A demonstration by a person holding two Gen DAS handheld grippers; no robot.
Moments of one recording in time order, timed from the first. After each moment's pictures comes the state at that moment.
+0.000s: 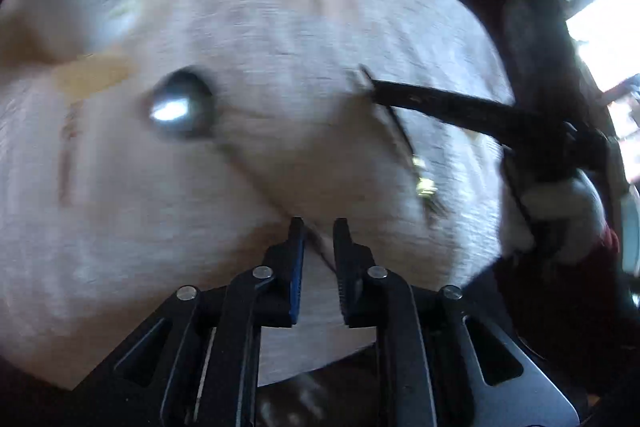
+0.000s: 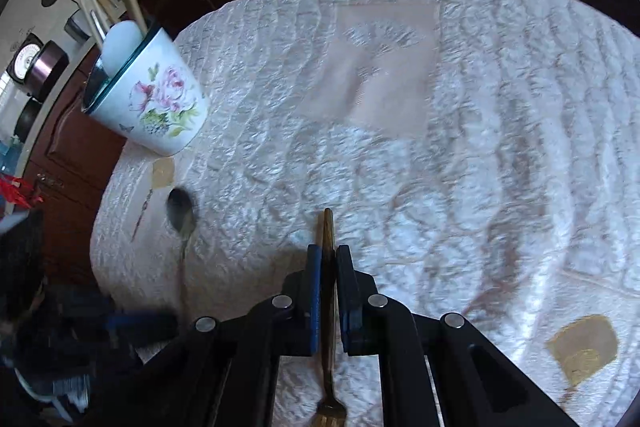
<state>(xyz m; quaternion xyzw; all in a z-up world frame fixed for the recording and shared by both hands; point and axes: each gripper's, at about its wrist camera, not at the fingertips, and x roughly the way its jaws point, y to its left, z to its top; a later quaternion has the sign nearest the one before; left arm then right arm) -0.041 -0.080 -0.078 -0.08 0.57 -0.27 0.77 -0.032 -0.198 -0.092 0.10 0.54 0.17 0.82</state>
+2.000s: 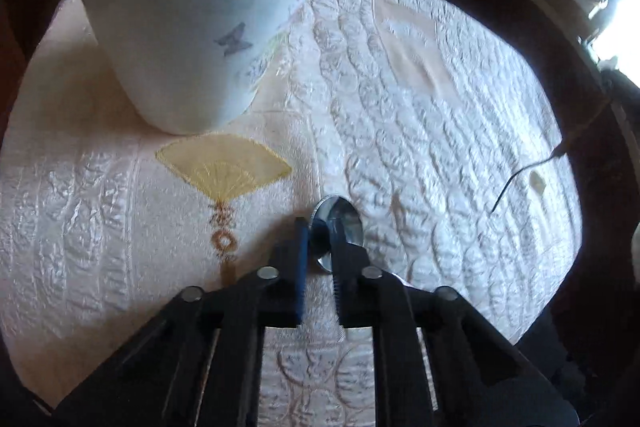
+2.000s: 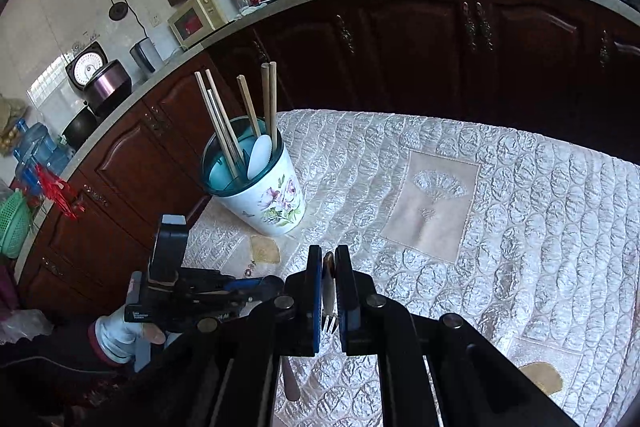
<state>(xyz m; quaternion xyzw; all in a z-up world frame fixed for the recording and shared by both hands) 0.018 0.003 -0.082 -0.07 0.53 -0.20 0.82 -0.061 -0.176 0.039 0.08 0.41 0.23 0.88</state>
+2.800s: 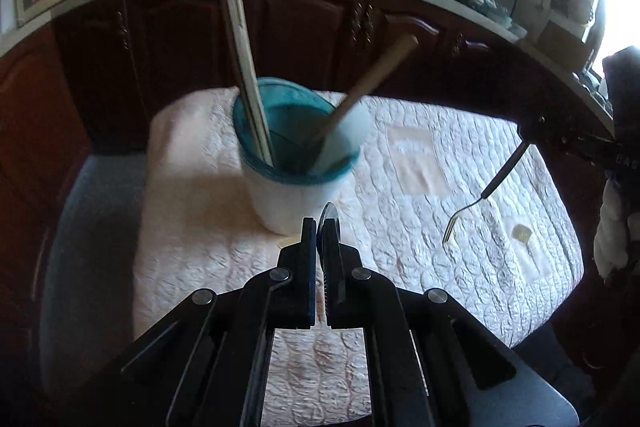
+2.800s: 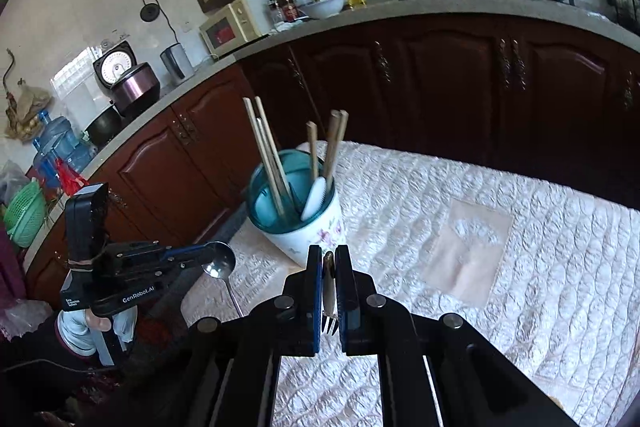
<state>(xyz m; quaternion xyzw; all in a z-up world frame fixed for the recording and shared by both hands) -0.033 0.068 0.057 -0.03 0.40 -0.14 0.91 -0.056 -0.139 0.085 0.07 0.37 0.28 0.89</state>
